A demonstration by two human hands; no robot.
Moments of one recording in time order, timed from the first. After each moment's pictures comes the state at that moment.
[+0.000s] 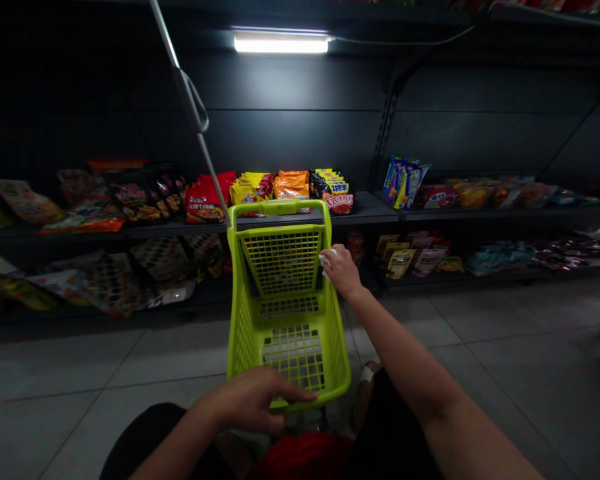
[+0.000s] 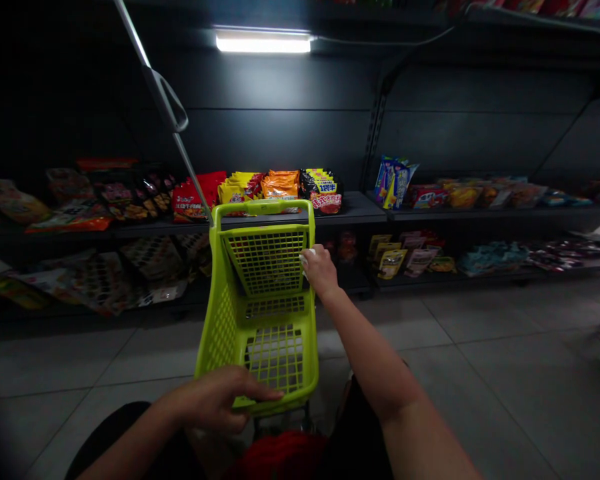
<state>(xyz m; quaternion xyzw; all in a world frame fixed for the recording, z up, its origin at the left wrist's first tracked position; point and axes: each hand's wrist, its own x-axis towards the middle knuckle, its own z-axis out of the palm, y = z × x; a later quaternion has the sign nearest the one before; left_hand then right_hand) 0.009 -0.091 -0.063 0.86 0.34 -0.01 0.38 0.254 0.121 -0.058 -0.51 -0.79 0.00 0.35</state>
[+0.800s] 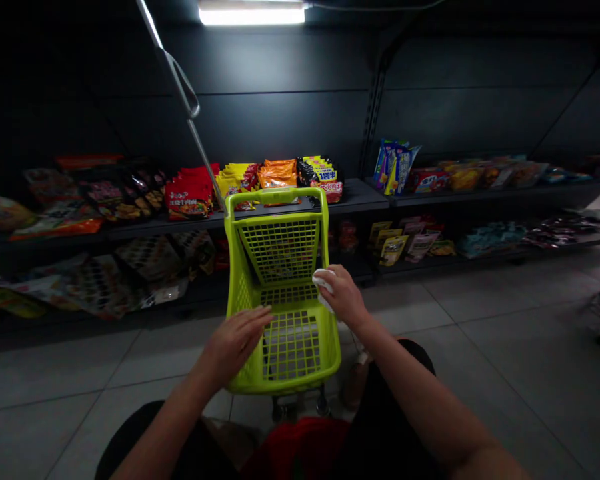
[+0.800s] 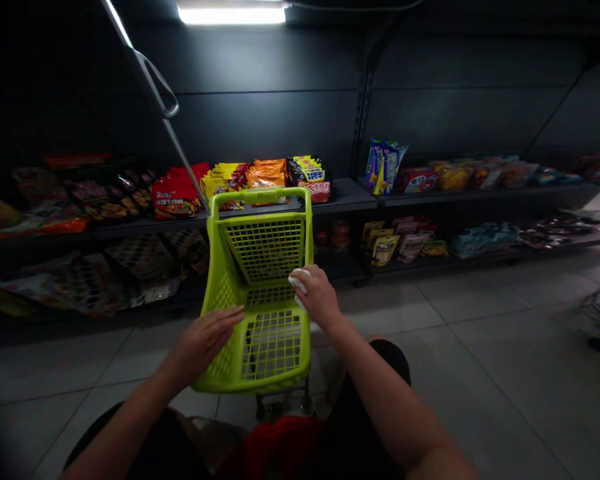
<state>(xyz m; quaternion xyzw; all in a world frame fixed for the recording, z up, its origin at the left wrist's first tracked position) -0.015 -0.054 -0.088 0.85 0.47 0.25 0.06 0.288 0.043 -0.089 -0.46 -0.79 0.10 0.39</state>
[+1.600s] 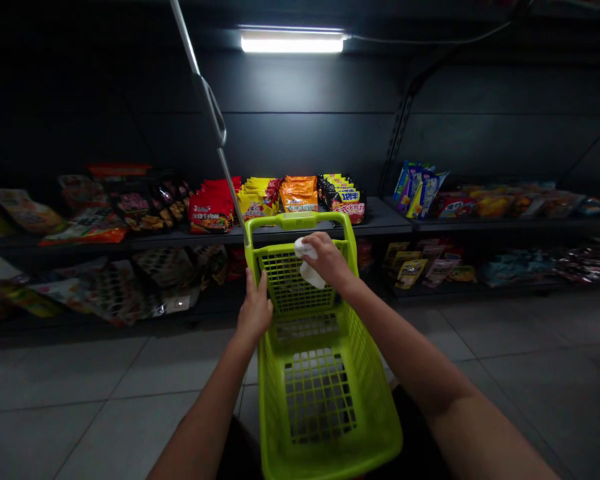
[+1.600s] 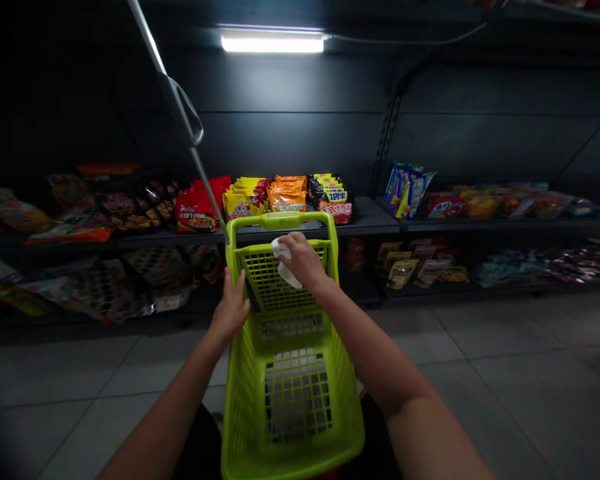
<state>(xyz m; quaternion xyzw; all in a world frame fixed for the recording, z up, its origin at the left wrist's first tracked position) -0.030 0.083 -0.076 0.65 0.70 0.29 0.06 0.179 0.176 0.014 -0.38 -0.83 0.05 0.40</state>
